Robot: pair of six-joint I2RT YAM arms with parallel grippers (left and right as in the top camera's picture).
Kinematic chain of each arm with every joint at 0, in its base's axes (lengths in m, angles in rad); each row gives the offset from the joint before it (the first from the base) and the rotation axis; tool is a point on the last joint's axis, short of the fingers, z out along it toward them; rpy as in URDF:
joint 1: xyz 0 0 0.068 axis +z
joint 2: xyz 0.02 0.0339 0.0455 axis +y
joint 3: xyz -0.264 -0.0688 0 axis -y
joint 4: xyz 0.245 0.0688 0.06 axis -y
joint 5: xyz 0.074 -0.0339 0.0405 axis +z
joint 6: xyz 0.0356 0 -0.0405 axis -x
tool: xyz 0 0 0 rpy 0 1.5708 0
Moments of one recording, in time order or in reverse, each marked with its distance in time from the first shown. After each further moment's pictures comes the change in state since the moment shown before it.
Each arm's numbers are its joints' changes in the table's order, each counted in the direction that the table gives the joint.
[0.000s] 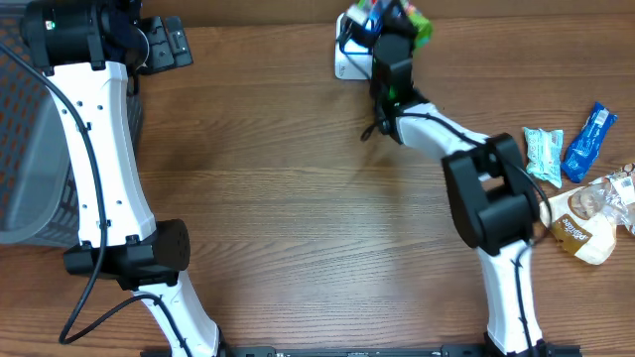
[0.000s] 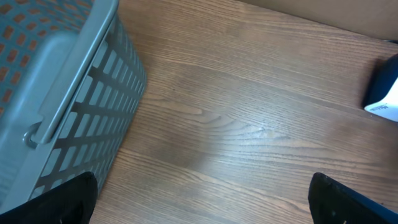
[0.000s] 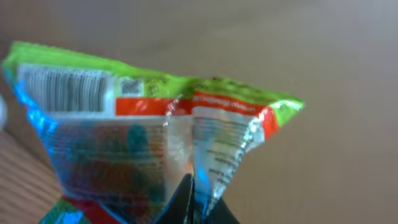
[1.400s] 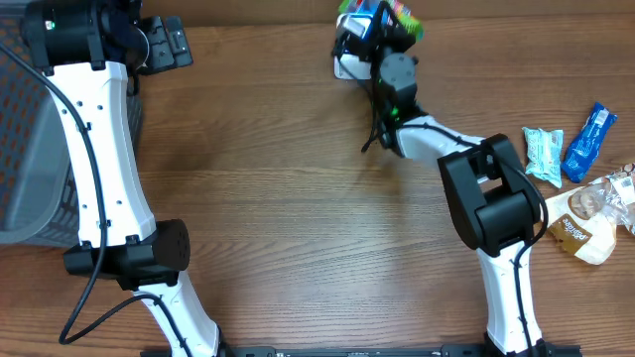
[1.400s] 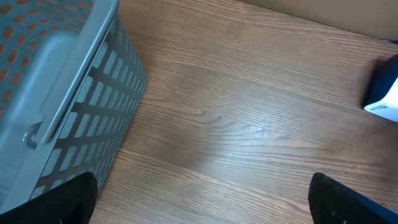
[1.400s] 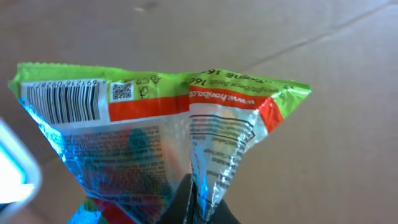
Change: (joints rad) left arm 0.000 0.000 0.000 0.000 0.001 0.000; right arm -0.006 0.066 -0.093 0.355 0.241 0.011
